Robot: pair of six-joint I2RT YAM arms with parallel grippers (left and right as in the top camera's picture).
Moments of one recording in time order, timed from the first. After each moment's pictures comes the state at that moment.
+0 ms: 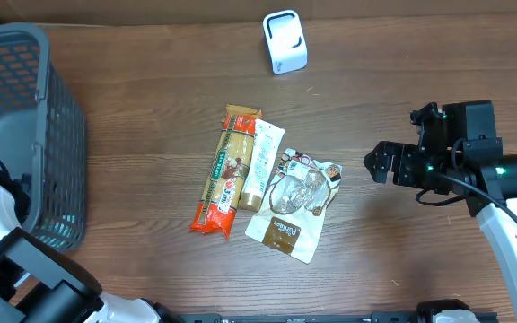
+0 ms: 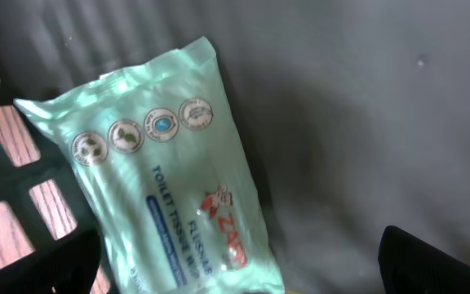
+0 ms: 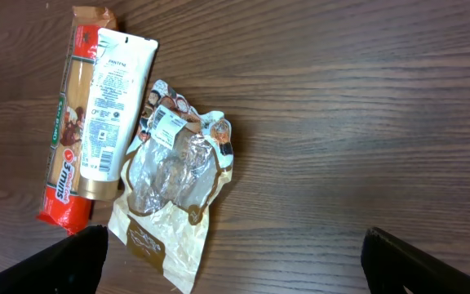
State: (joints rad) left arm 0.83 1.74 1.24 -0.84 -0.14 -0.50; right arm 0.09 1.23 1.14 -1.02 -0.32 0.23
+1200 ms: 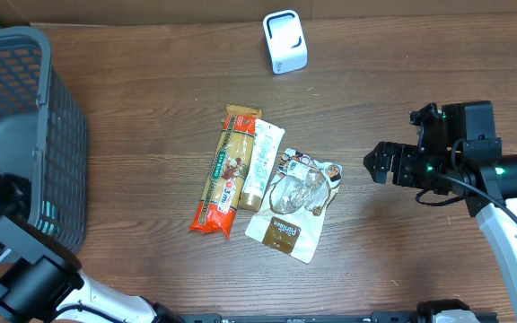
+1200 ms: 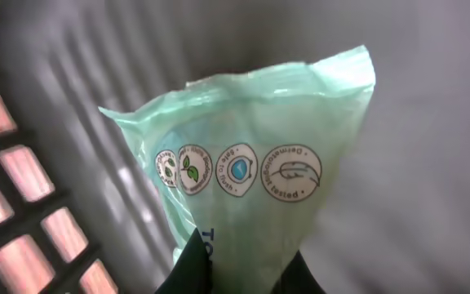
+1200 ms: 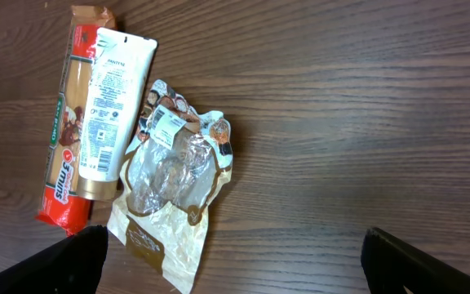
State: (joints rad) left arm 0.84 1.92 1.58 -1.10 -0.13 -0.47; right arm 0.09 1.23 1.13 -1.01 -0.32 0.23
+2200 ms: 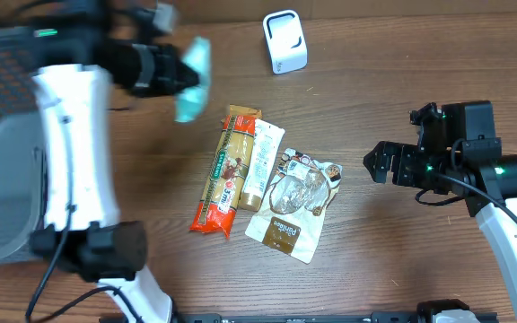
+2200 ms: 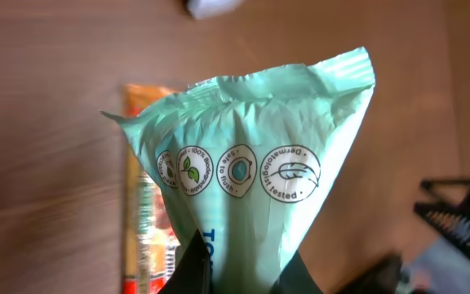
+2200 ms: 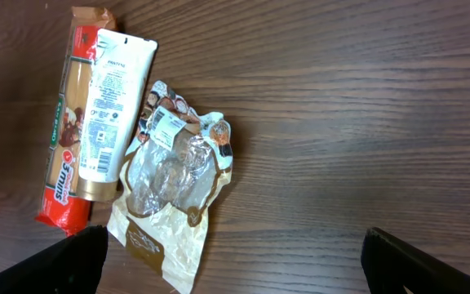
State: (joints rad) left arm -0.01 1.92 2.23 -1.53 0.56 0.03; right arm 0.09 1.23 1.13 -1.01 -0.32 0.23
